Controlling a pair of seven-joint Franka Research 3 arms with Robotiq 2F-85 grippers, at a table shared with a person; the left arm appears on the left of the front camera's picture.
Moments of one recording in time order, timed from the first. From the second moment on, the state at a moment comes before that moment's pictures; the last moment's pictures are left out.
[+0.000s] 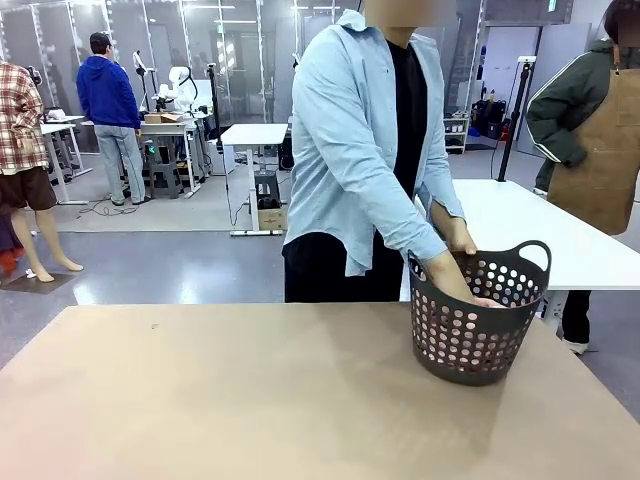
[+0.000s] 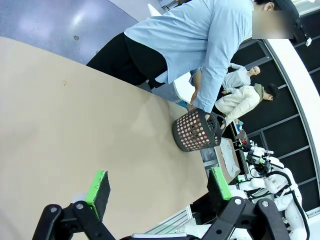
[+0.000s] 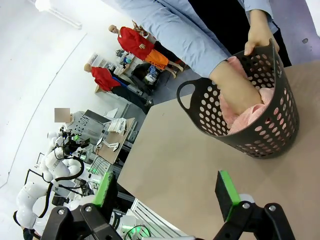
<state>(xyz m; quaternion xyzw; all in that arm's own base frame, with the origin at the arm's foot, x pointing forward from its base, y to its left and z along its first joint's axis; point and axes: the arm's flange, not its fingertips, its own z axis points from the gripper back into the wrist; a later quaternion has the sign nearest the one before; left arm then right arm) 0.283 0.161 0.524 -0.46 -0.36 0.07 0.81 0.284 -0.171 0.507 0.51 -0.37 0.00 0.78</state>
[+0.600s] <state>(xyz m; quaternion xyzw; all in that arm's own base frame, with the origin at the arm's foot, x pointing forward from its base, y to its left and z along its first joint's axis) 0.283 0.161 0.524 -0.46 -0.36 0.07 0.81 0.284 -0.171 0.507 0.51 -0.37 0.00 0.78</state>
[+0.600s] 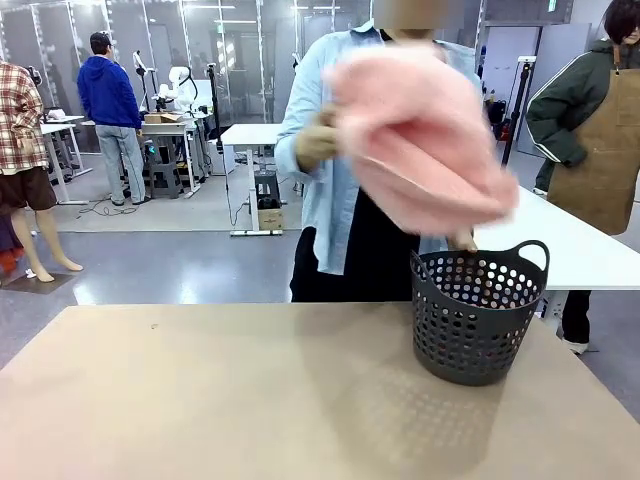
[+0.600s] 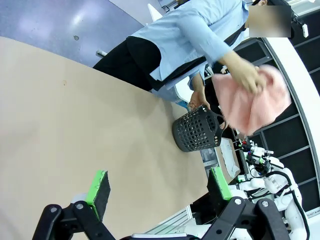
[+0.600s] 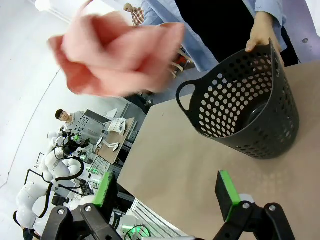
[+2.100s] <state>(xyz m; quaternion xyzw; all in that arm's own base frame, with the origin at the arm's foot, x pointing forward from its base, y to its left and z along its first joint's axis) 0.283 0.161 0.524 -0.46 -0.36 0.07 0.81 0.284 -0.171 0.507 0.51 -0.37 0.00 0.78</state>
